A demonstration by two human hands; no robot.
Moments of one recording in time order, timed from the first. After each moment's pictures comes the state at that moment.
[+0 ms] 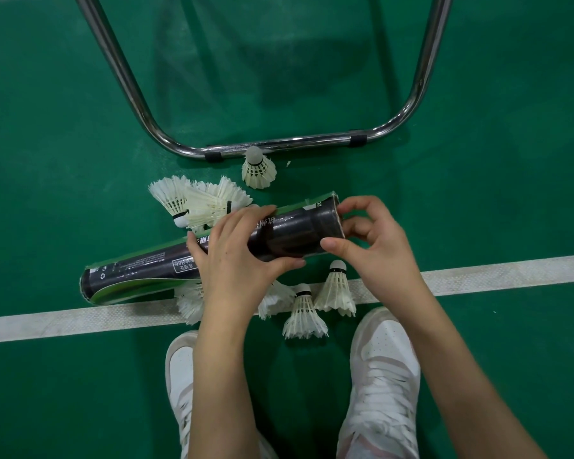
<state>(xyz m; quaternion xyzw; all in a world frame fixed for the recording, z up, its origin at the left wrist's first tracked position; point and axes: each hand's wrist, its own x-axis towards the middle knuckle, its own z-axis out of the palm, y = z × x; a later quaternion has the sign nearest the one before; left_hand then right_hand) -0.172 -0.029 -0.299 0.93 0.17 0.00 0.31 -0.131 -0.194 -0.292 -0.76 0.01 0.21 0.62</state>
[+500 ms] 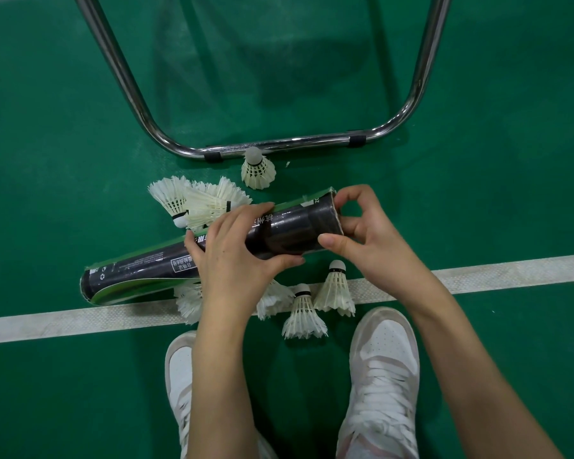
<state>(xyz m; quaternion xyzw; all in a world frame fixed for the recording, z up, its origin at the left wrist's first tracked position) -0.170 -0.028 -0.293 0.93 0.18 0.00 0.33 -0.117 -0.196 -0.288 -0.70 -0.05 0.31 0.64</state>
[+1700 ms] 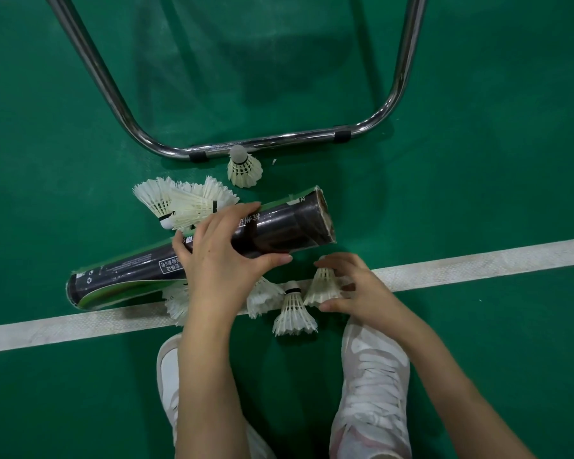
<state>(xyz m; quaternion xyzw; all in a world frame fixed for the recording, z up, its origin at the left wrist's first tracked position) -0.170 -0.028 -0.293 0.93 0.18 -0.03 0.33 -0.162 -0.232 -0.367 -0.80 -0.06 0.38 0.46</state>
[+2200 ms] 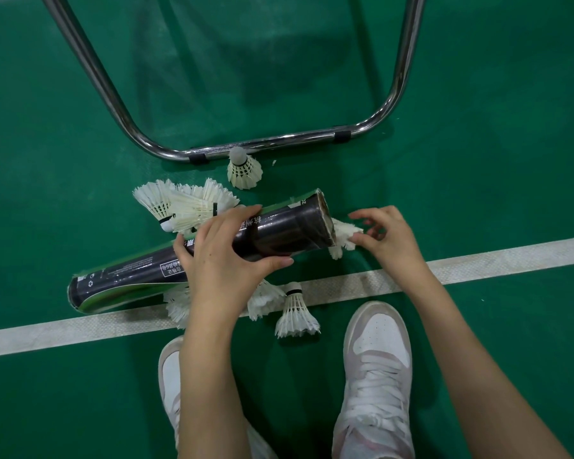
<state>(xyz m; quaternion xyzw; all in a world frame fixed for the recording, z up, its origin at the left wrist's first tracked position) -0.170 -0.029 -0.295 0.93 0.18 -0.03 0.33 -0.104 -0.249 -0.380 -0.86 0.03 0.18 0.48</state>
